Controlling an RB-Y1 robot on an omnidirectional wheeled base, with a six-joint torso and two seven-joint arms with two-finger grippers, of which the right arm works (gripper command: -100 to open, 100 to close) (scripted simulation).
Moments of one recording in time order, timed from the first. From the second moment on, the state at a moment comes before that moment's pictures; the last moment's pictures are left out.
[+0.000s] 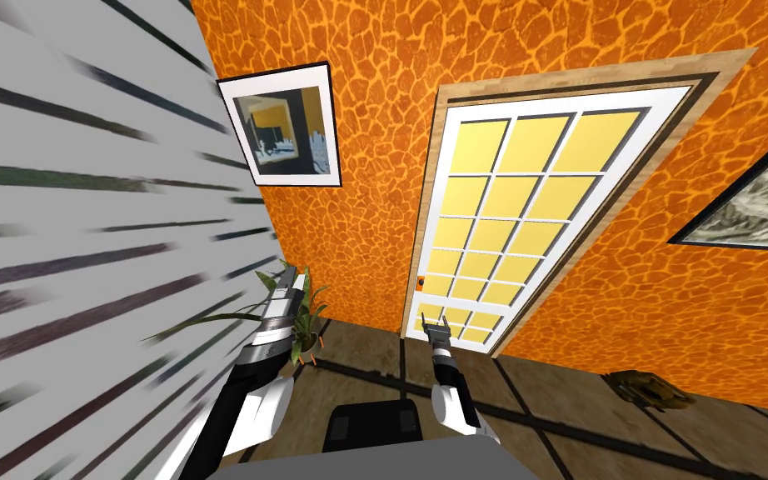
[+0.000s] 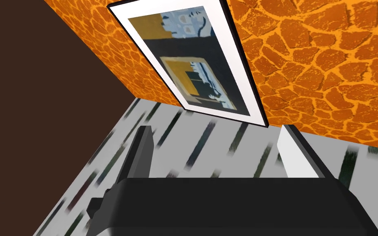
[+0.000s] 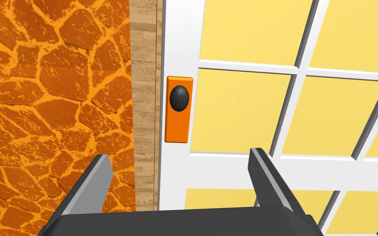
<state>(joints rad) 0.12 -0.23 0.29 -1.07 -0.76 -0.82 -1.04</state>
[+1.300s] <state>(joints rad) 0.04 -0.26 0.35 -0.84 -0.87 -0.90 -1.22</state>
